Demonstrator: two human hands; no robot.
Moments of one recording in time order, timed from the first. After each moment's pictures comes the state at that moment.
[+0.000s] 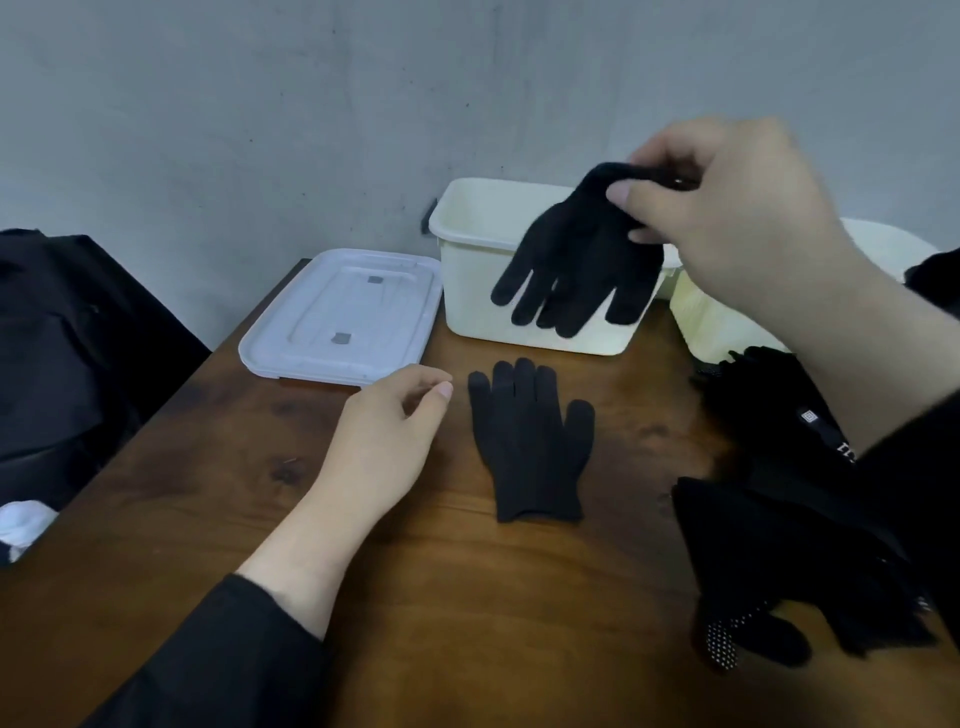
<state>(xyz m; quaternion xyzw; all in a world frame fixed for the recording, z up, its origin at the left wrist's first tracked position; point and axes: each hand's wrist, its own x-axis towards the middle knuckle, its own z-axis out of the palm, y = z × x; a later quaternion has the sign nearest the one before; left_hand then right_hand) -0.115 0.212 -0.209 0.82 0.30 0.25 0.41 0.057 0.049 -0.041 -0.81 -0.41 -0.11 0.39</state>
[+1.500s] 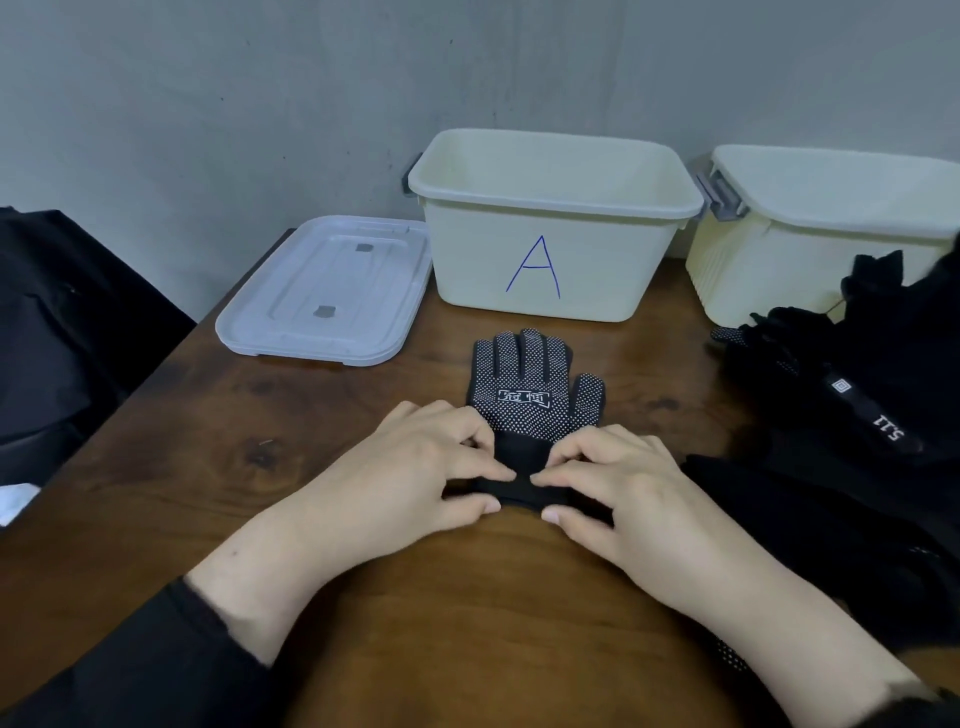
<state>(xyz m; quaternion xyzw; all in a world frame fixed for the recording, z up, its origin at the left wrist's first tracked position) -0.117 0.201 -0.232 0.98 -0.02 0.08 0.20 0.022 -0.013 -0.238 -0.78 -0.59 0.01 0.22</state>
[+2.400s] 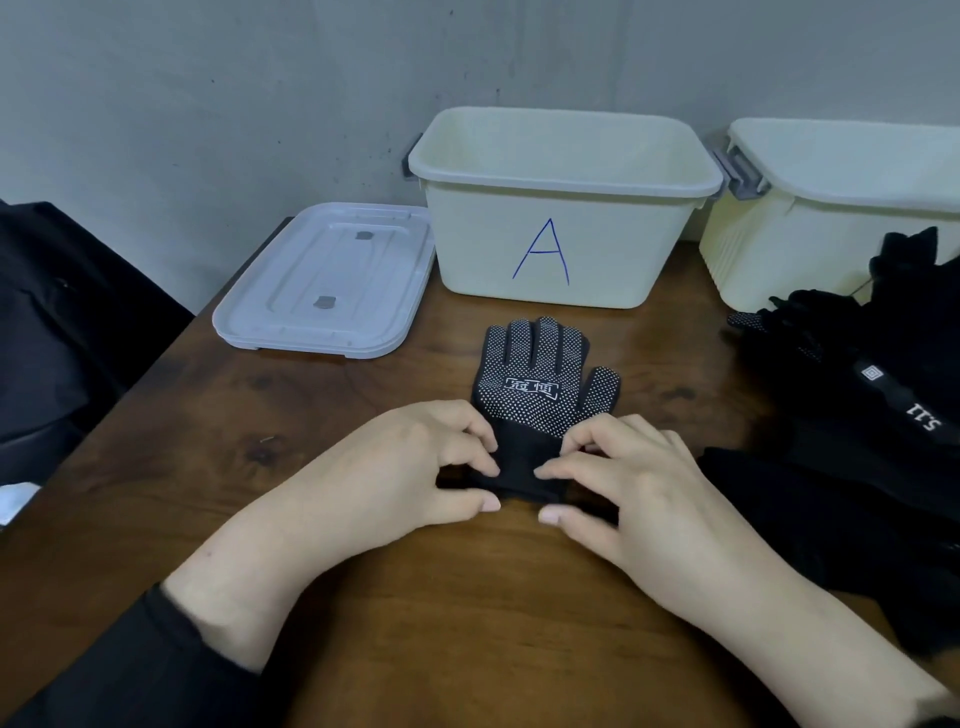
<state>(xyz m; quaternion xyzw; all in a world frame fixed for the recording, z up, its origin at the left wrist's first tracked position) -0.121 0.209 -0.223 0.96 0.03 0.04 0.27 0.013 -0.008 -0.239 -0.80 -0.57 -0.03 0.19</state>
